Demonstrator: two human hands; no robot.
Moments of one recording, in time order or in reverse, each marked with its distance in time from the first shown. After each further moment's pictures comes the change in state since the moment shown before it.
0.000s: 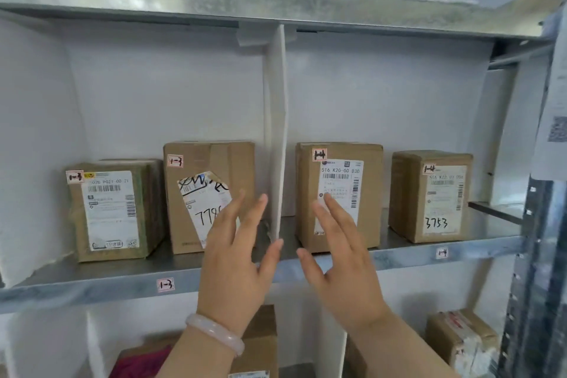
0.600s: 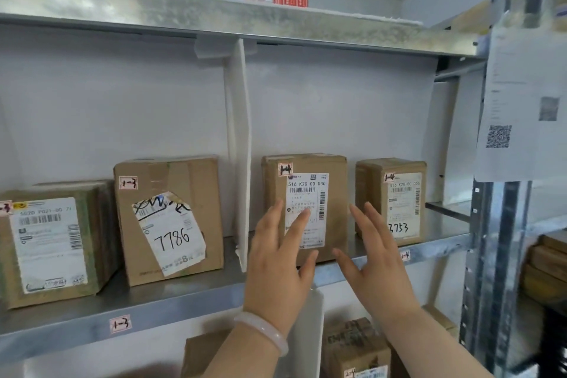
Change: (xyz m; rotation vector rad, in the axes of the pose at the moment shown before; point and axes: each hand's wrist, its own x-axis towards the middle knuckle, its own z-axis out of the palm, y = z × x) left_hand 0.015 0.052 0.074 -0.111 -0.134 0.085; right_hand -0.005 0.070 -0.056 -0.184 -0.004 0.270
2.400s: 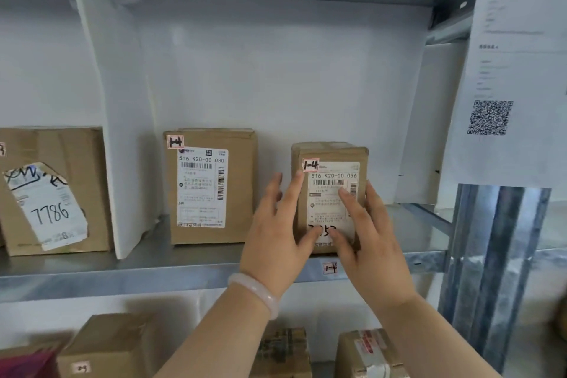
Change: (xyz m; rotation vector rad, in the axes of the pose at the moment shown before) left_hand 0.053 0.087 0.163 0.015 -0.094 -0.174; right_hand 0.059 0.179 -0.041 0.186 -0.059 -0.177
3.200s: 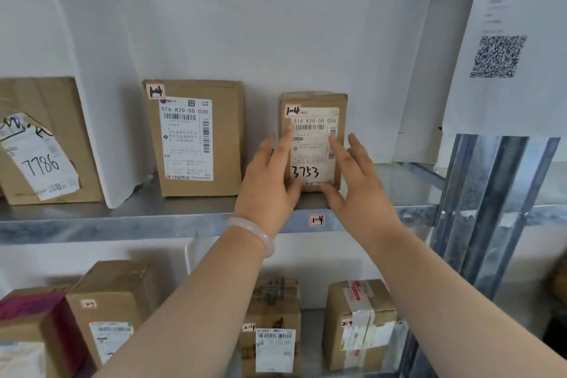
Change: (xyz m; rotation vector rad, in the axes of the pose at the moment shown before) left_hand 0.008 -0.002 0.019 0.103 -0.022 -0.051; right_hand 0.014 0.020 0.001 0.029 -0.209 0.085
